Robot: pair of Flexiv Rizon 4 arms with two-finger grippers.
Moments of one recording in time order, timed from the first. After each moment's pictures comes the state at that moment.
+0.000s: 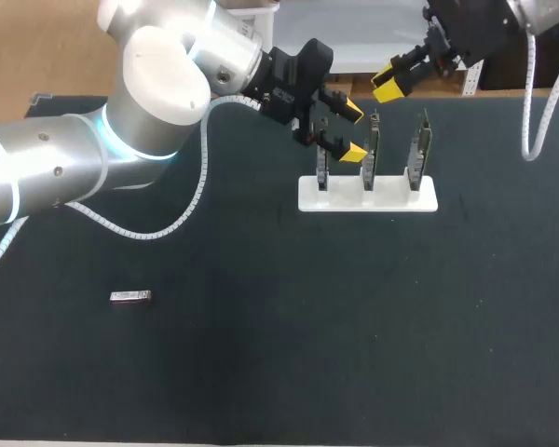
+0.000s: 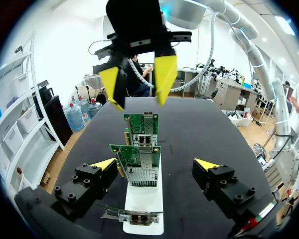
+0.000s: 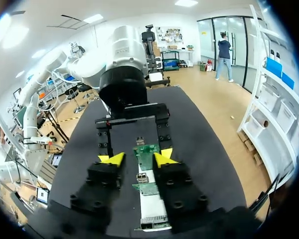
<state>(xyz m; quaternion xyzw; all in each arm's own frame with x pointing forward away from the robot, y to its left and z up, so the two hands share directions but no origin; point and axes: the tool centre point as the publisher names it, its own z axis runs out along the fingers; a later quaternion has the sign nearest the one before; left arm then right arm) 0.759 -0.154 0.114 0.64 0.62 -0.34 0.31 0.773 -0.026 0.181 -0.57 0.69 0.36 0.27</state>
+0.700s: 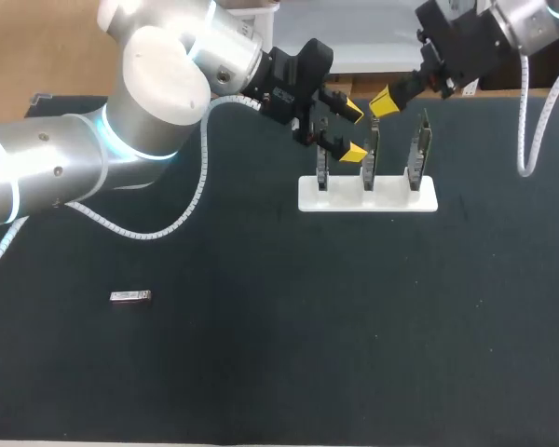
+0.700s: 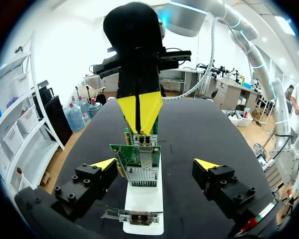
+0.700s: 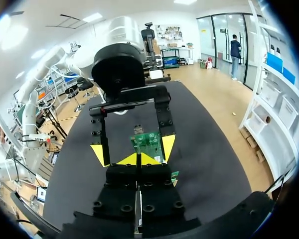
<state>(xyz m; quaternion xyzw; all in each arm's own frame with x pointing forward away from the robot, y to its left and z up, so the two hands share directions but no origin) 0.759 -0.154 0.114 0.64 0.62 -0.34 0.31 0.770 -0.027 0.150 -0.57 0.69 0.36 0.26</state>
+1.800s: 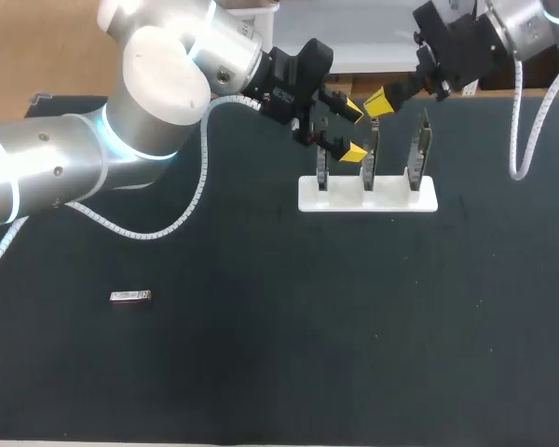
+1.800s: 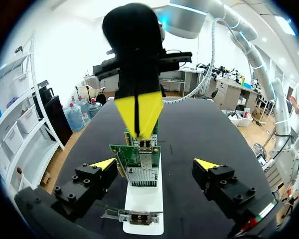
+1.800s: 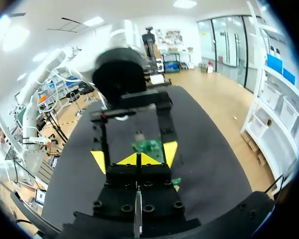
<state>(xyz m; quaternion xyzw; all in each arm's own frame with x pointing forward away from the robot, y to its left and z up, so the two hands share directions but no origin) 0.759 -0.154 0.114 0.64 0.62 -0.34 0.31 0.770 -0.019 0.158 -0.57 0.67 0.38 0.28</state>
